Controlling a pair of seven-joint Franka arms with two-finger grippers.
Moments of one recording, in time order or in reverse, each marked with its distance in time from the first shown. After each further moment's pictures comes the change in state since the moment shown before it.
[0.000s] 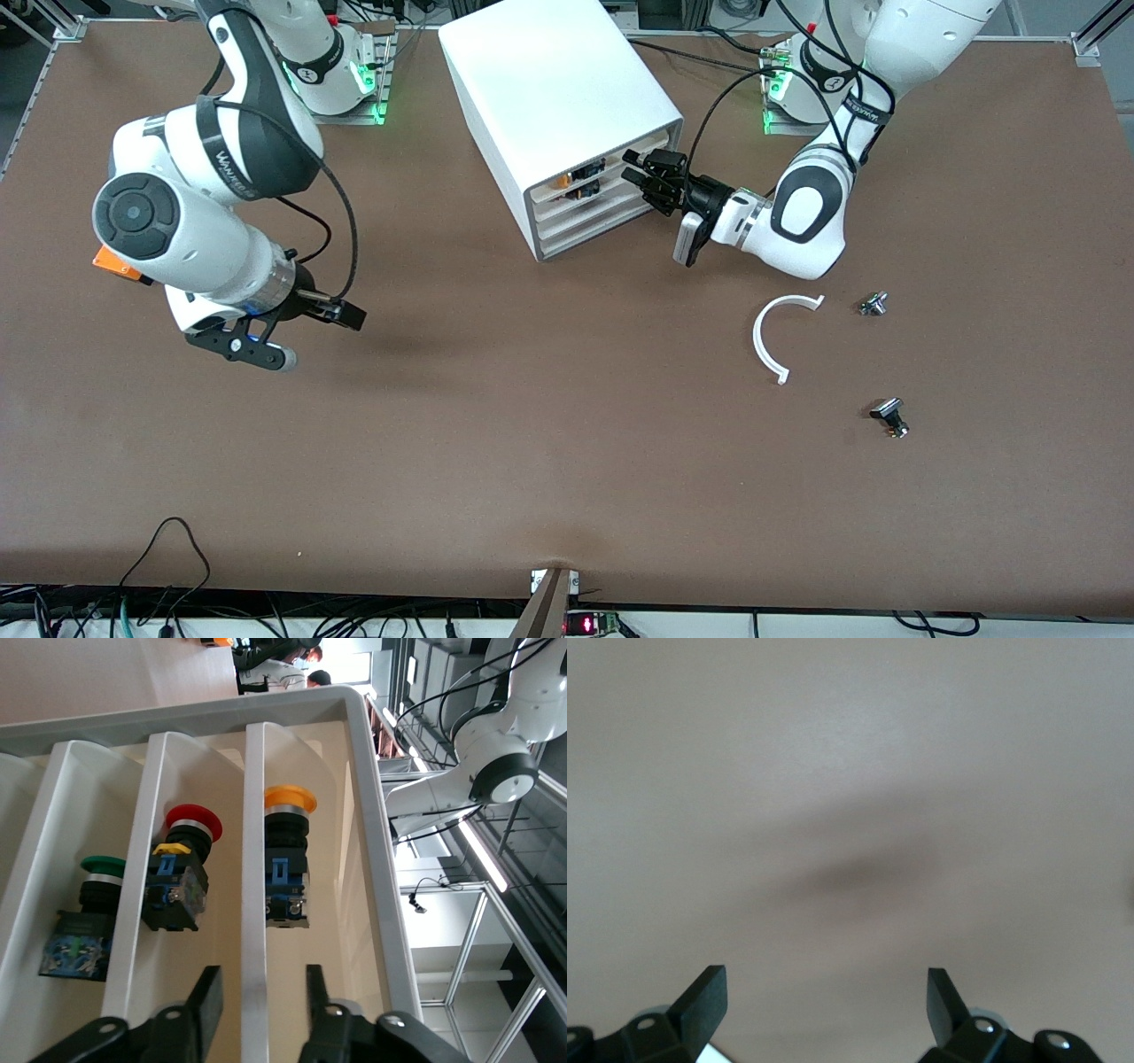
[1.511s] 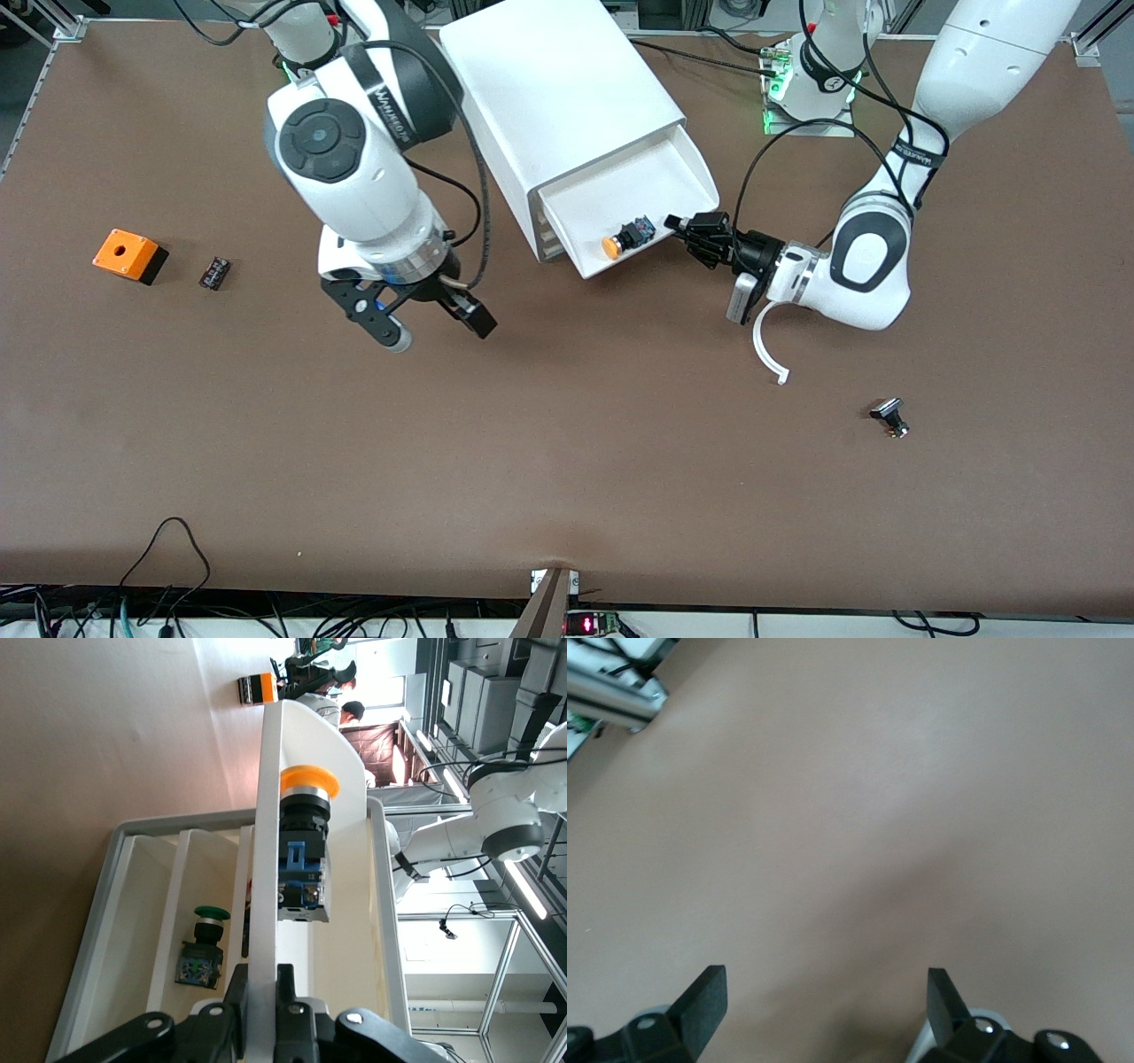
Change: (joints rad) left arm 0.182 0.138 -0.006 0.249 0.206 -0.005 -0.112; right arm 0.261 0.170 0.003 0.310 0.018 0.063 0.636
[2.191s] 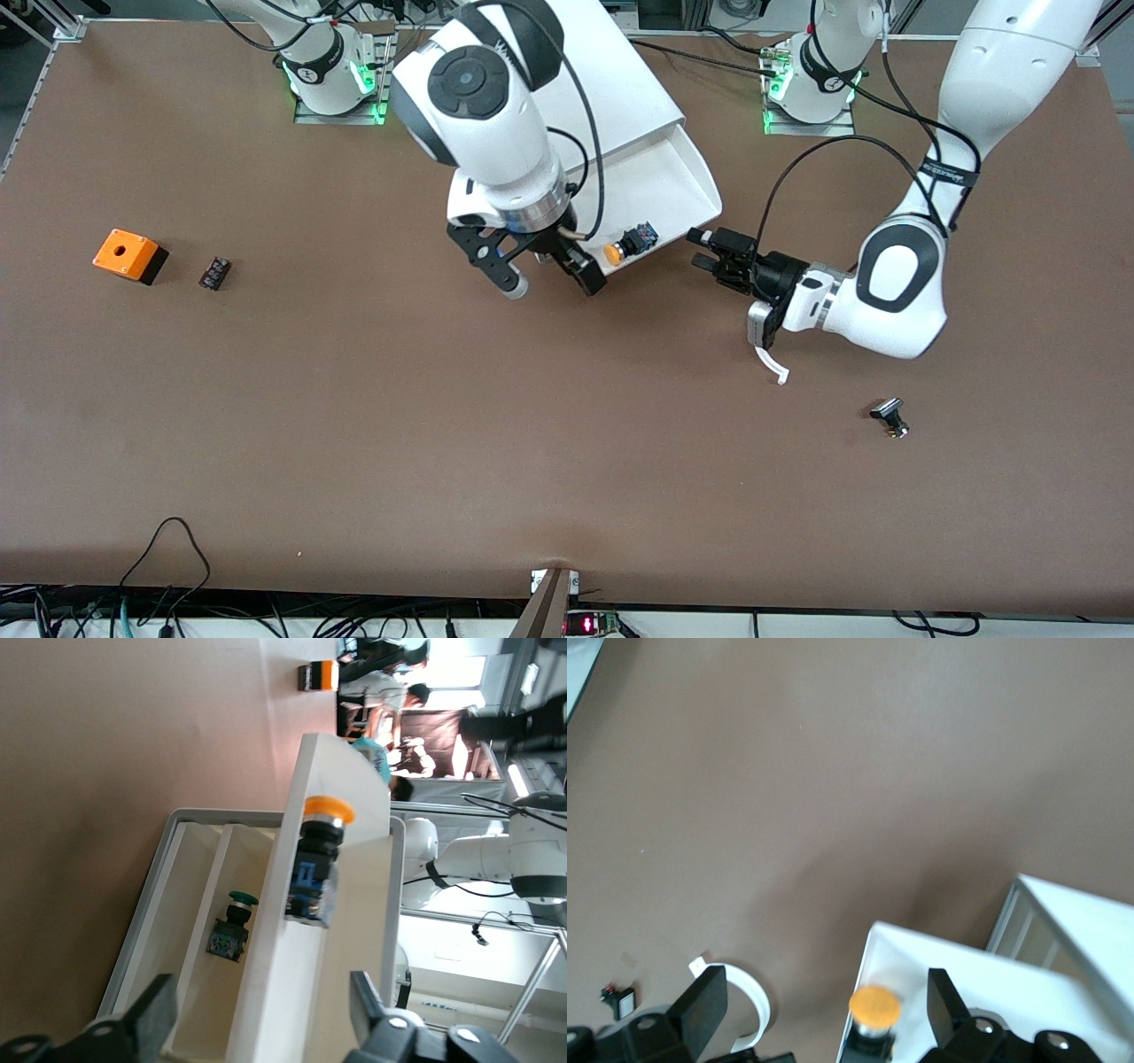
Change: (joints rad) left arm 0.013 0.007 0.001 0.212 0.210 -0.051 -0.319; right arm 0.180 0.067 0.001 0.090 0.054 0.045 0.302
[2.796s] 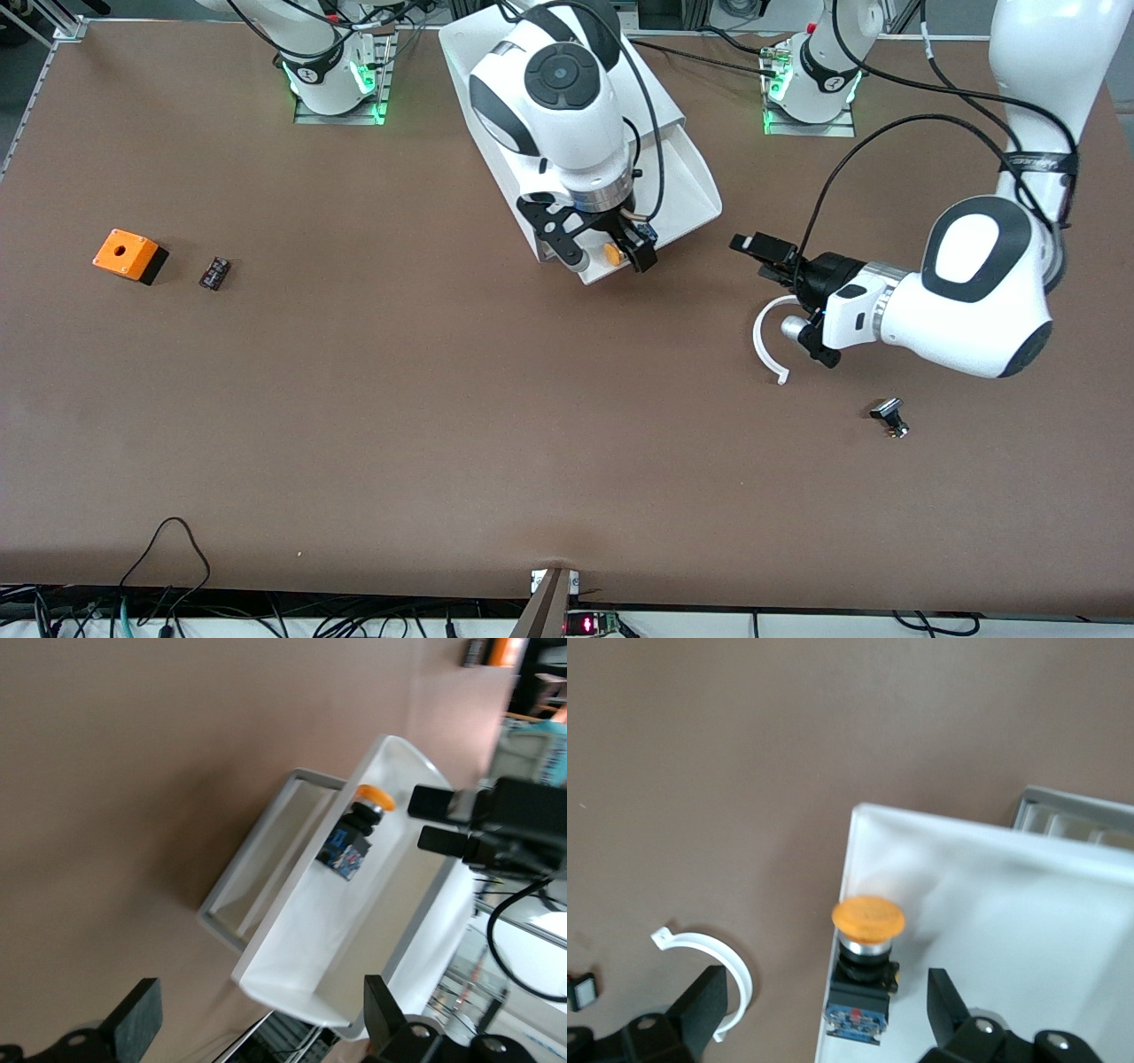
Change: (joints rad) left arm -0.007 -0.019 -0.018 0.350 0.404 -0.194 -0.475; right arm 0.118 0.110 -0.003 0.054 0.000 0.016 0.157
